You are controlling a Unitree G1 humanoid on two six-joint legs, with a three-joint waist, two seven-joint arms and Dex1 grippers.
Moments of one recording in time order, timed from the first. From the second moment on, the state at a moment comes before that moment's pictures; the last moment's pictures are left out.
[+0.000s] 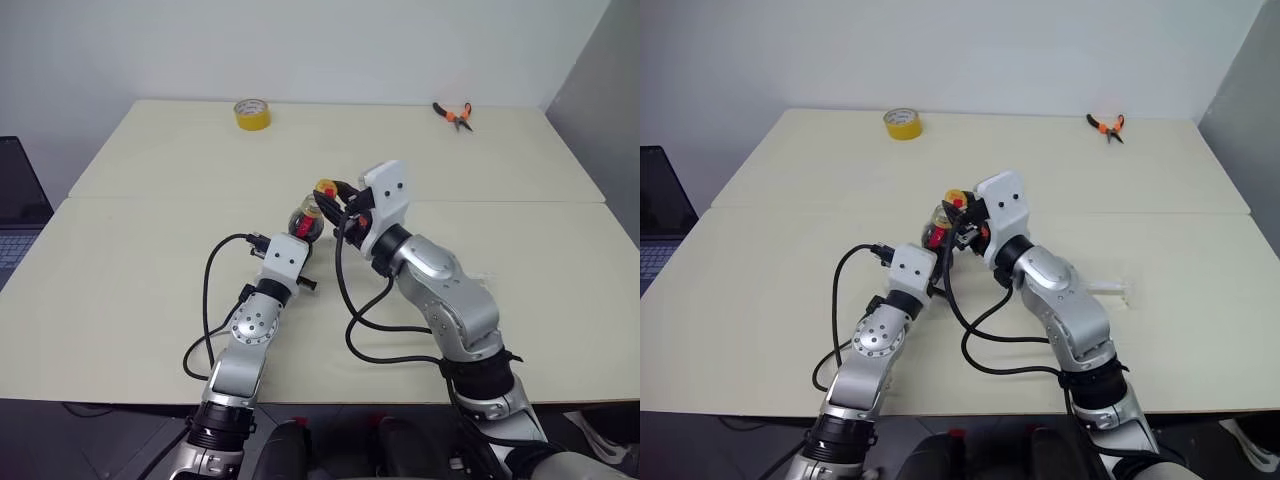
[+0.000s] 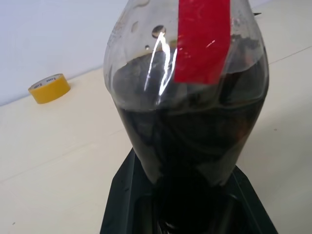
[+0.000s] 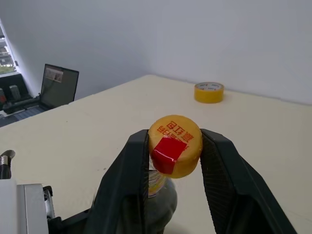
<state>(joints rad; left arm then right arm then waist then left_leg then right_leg) -0.23 0.14 -0.11 -0.08 0.15 0.10 -0.14 -0.54 -0.08 0.22 -0.37 0.23 0.59 0.24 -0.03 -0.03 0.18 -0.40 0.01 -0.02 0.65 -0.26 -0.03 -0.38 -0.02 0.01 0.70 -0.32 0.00</state>
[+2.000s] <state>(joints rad) -0.27 0.10 0.02 -0.11 0.04 0.18 -0.09 0.17 -0.18 -0.14 -0.51 0.05 0.03 0.13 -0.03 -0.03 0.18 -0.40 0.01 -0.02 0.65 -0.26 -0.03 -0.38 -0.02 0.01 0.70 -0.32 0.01</state>
